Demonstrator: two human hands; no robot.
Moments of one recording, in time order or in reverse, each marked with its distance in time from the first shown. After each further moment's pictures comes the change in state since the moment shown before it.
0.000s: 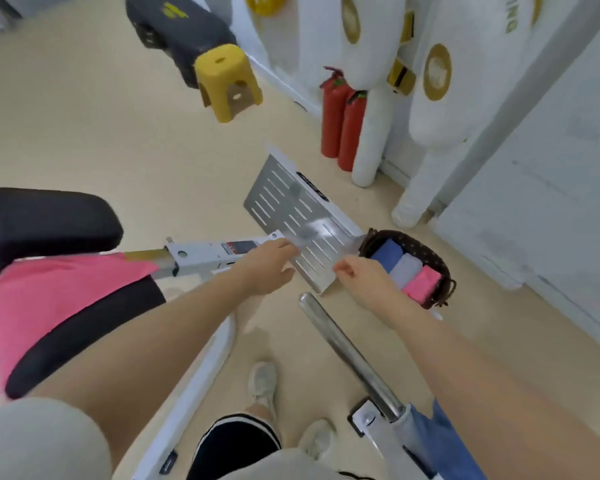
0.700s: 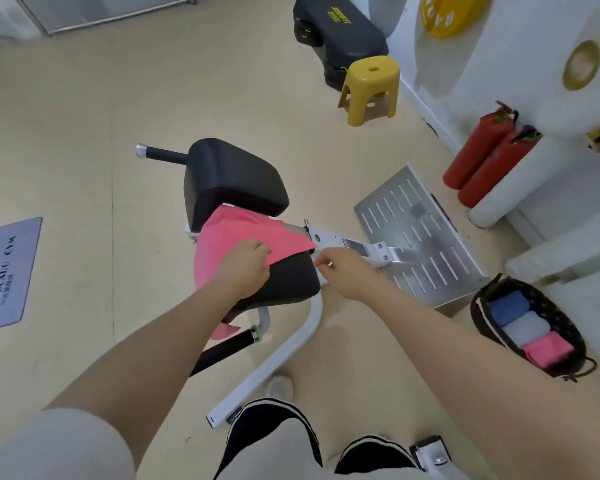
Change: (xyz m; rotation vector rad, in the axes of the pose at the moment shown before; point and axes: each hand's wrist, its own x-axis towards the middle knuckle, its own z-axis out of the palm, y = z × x) left_hand -0.256 -0.255 0.007 -0.064 0.256 -0.556; right_hand 0.009 -0.287 0.186 -0.160 -0.253 -0.376
